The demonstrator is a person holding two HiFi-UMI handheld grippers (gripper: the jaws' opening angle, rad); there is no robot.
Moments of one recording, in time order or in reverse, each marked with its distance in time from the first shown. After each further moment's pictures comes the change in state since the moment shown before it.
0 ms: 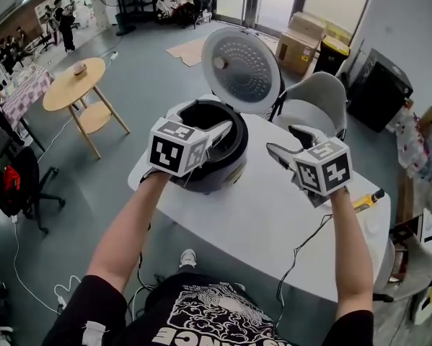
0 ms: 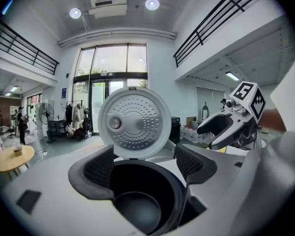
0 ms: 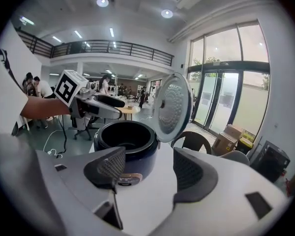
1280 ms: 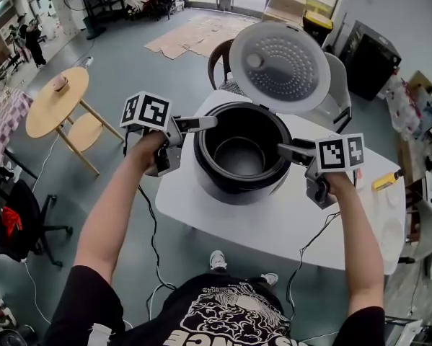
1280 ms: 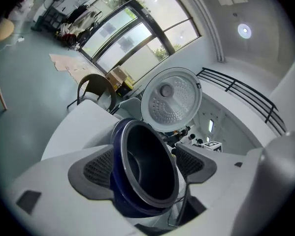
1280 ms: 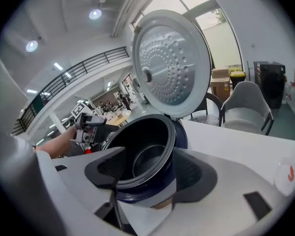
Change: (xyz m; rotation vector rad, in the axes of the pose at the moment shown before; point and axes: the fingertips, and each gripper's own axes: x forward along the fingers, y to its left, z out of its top) left arm 0.008 0.184 -0.105 -0.743 0.415 -0.532; right arm 0.149 0.057 0.003 0.667 0.091 0.073
